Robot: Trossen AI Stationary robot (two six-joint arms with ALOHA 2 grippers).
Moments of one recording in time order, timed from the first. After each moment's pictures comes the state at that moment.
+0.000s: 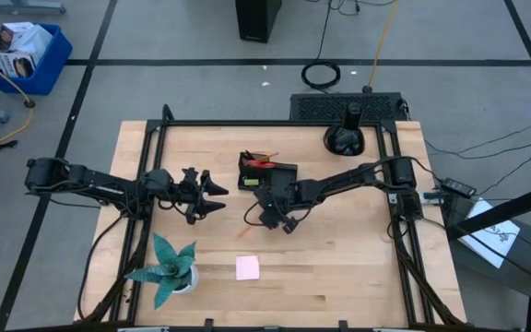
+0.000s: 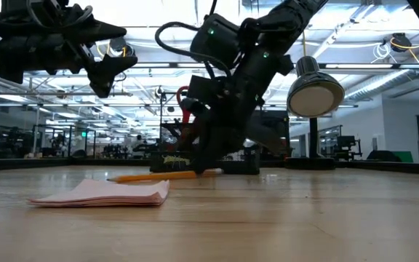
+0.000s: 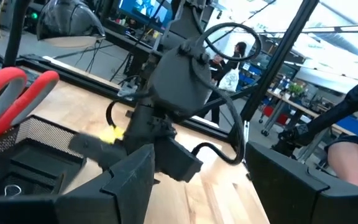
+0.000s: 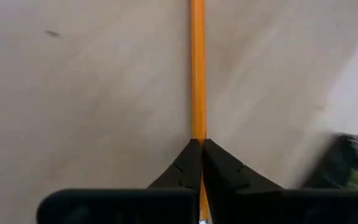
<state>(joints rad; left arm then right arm) 0.06 1.01 0.13 0.94 0.21 -0.43 0.01 2.02 1.26 -0.23 0.01 -0.80</state>
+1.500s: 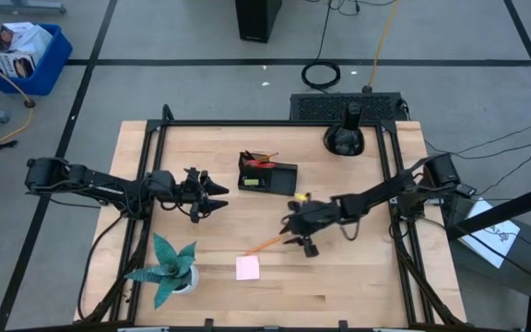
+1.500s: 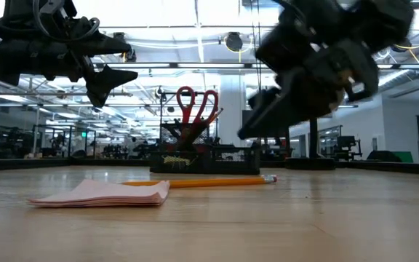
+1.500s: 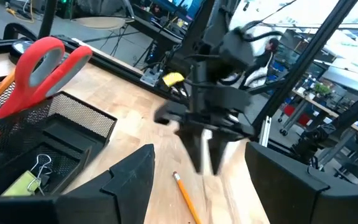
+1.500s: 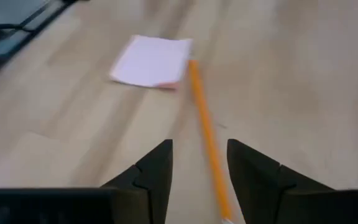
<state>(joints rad) 0.05 1.01 0.13 0.86 0.12 -0.47 0.17 1.69 0.68 0.42 -0.16 -0.03</state>
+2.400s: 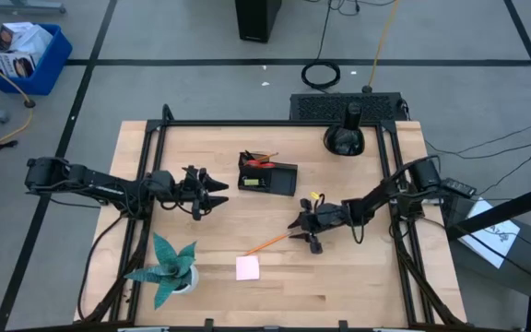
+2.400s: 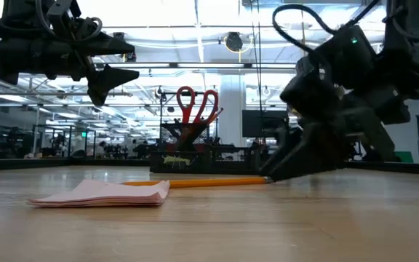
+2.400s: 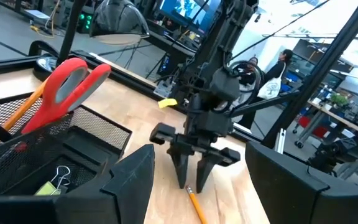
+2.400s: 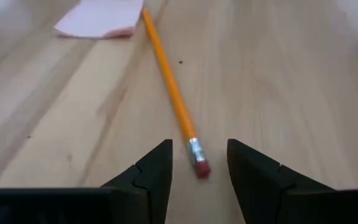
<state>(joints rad) 0.04 1.01 0.13 0.88 0.05 -0.45 0.16 1.84 0.43 0.89 -0.03 0.03</state>
